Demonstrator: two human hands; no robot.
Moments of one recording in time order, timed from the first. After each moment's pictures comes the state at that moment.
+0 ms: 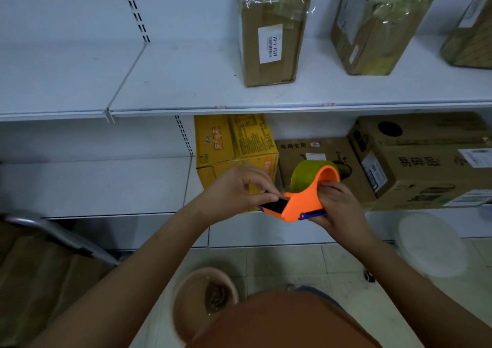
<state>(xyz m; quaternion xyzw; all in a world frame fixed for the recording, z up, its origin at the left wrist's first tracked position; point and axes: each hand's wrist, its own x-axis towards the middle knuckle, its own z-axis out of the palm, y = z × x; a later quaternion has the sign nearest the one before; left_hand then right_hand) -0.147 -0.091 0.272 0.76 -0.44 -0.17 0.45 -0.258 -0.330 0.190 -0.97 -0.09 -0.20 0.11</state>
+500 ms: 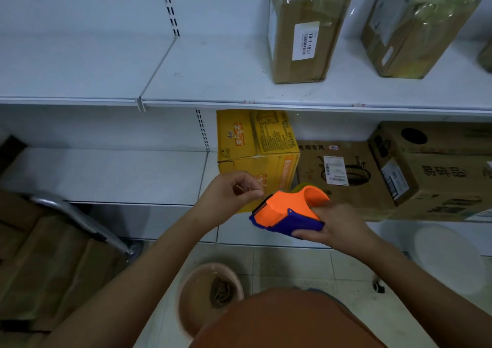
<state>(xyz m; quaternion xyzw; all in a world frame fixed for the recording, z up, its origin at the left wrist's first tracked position) -0.149 -0.036 0.241 0.80 -0.24 -0.17 0.52 -0.250 -0.288 0.204 -0.98 -0.13 -0.02 0.17</state>
